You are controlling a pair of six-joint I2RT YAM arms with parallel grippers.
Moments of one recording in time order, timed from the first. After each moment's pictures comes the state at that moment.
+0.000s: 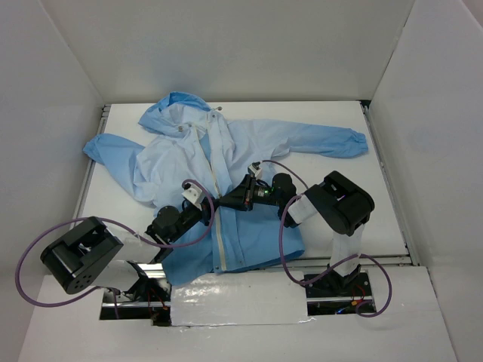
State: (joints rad) left arm -0.70 1.36 0.16 1.18 0.03 -0.17; right arm 0.61 1.89 0.58 1.29 -0.73 1.47
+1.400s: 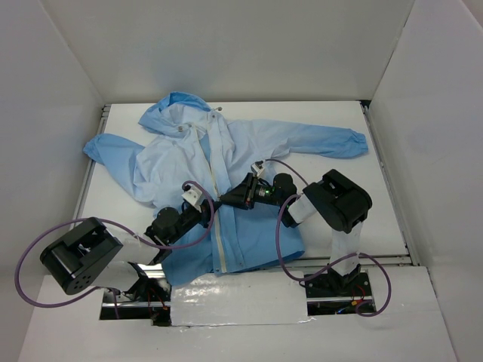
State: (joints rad) left arm -0.70 1.36 0.14 1.17 0.04 -0.17; right arm 0.60 1.92 0.58 1.31 -0.69 1.41
